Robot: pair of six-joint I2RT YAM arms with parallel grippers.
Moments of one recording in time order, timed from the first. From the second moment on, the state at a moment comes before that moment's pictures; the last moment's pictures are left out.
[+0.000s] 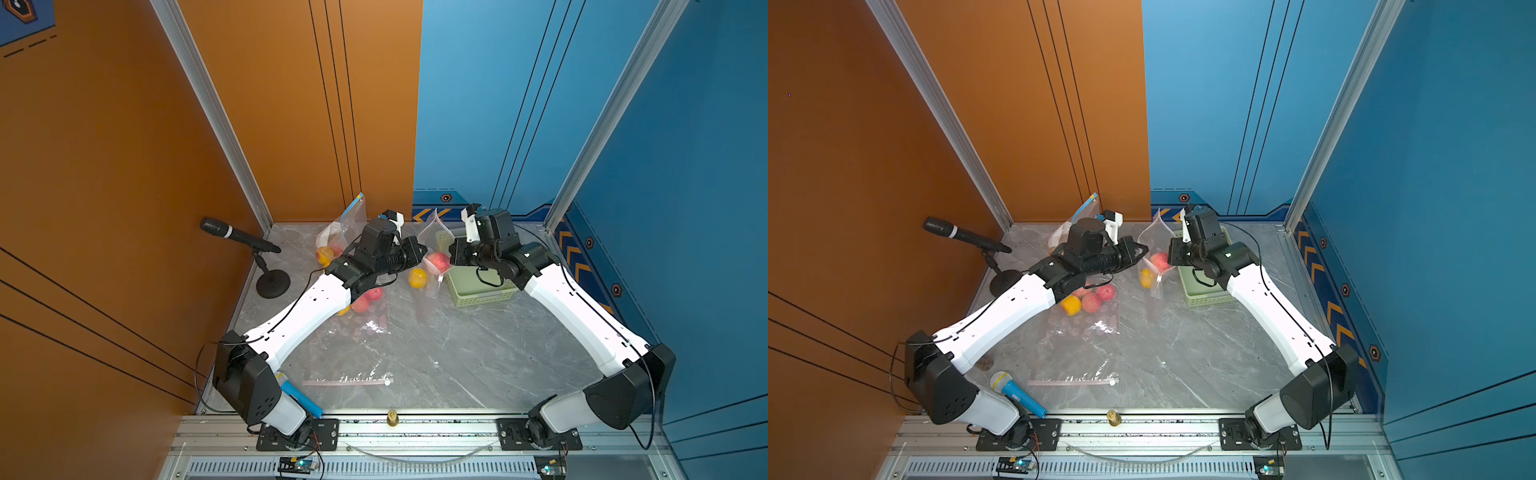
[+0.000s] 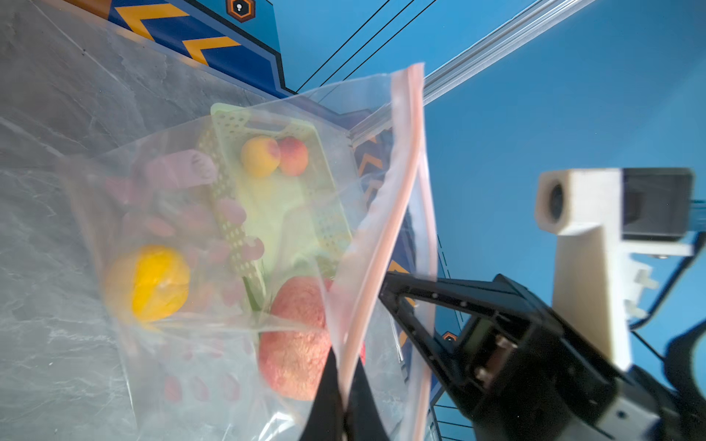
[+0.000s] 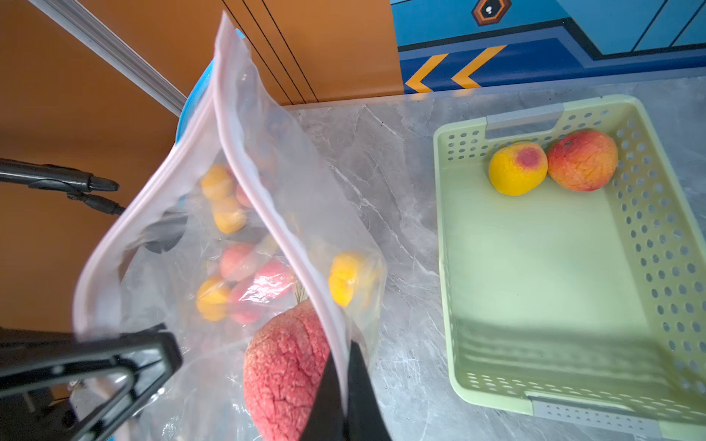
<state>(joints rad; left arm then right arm) -0.63 1.54 1.42 -0.30 0.21 -0.87 0.50 1.49 1.55 -0.71 -0.04 0.42</state>
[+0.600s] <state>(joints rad) -0.68 1.47 1.49 -0.45 0.11 -0.76 0.52 1.45 1.57 -0.80 0.01 0.41</state>
